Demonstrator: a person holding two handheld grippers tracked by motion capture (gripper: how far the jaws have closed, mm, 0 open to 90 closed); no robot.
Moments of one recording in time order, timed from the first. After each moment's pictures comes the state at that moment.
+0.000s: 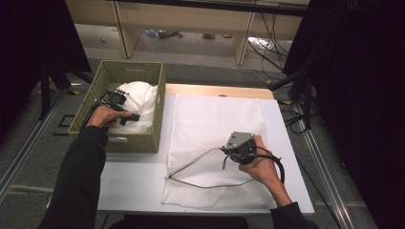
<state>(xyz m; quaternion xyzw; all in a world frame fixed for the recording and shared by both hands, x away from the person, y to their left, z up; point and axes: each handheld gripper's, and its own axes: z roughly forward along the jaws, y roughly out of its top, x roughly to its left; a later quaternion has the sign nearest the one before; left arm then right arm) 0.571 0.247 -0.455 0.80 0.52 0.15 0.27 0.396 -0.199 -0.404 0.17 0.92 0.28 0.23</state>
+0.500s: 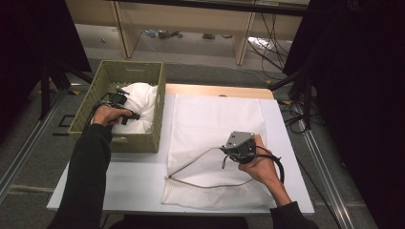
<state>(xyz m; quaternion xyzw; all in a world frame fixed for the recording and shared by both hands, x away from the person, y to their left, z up) 0.573 0.241 -0.460 0.77 0.56 0.11 0.28 0.398 -0.198 -0.403 0.17 0.92 0.29 0.22</state>
